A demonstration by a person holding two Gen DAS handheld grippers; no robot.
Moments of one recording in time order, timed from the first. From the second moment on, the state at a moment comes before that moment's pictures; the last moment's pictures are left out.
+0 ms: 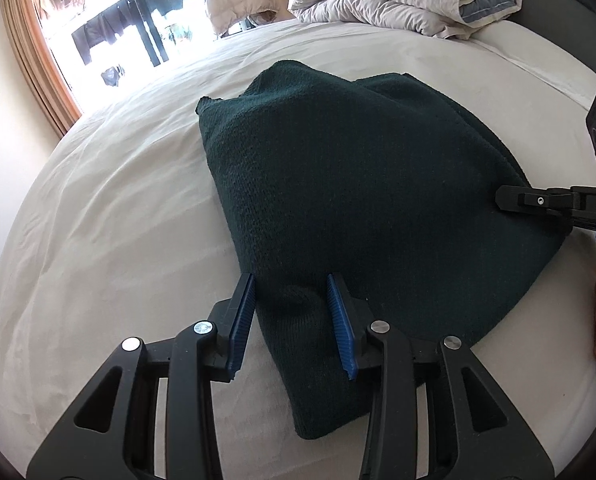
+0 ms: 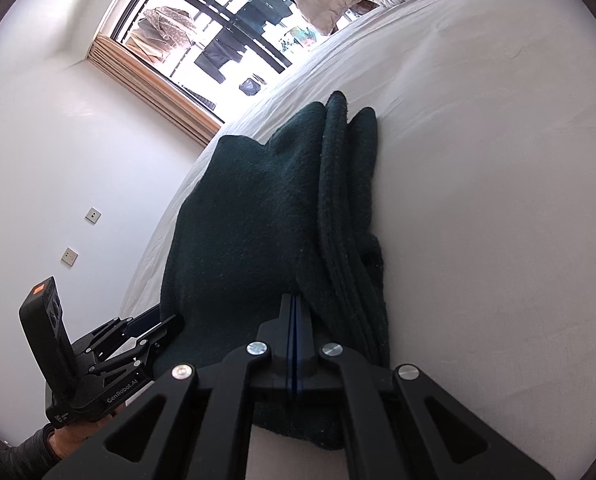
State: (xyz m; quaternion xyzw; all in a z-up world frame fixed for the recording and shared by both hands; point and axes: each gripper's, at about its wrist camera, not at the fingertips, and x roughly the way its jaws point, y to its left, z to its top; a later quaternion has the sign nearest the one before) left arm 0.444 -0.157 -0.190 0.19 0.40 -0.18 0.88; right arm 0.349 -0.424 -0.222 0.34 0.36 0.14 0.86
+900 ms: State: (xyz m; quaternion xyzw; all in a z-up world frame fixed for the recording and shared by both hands) left arm 0.486 -0.049 -0.173 -0.11 0.46 -0.26 0.84; right arm 0.359 -0.461 -0.171 0.35 0.37 0.13 0.85
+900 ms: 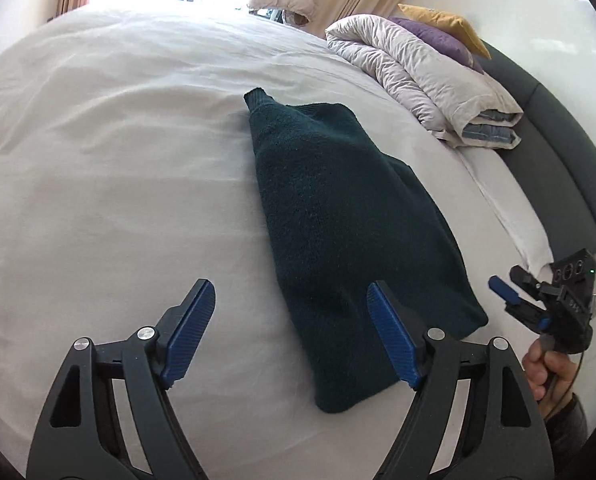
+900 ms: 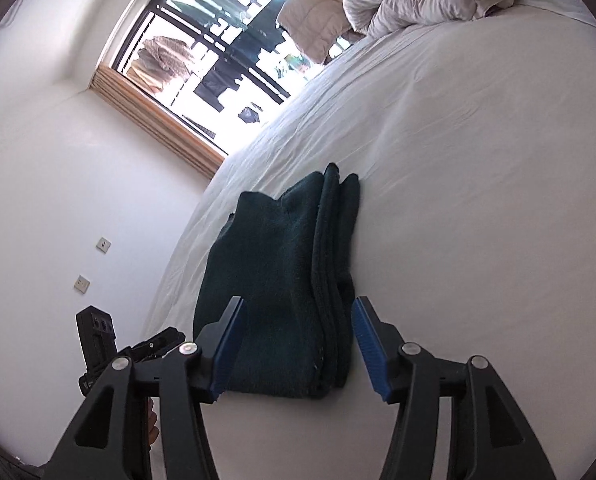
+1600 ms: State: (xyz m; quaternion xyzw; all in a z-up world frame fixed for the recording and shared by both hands) left arm 0.548 -0.118 -0.212 -0.12 0.52 -0.29 0.79; right arm 0.434 -0.421 -0.201 0.30 0.46 0.11 0.83
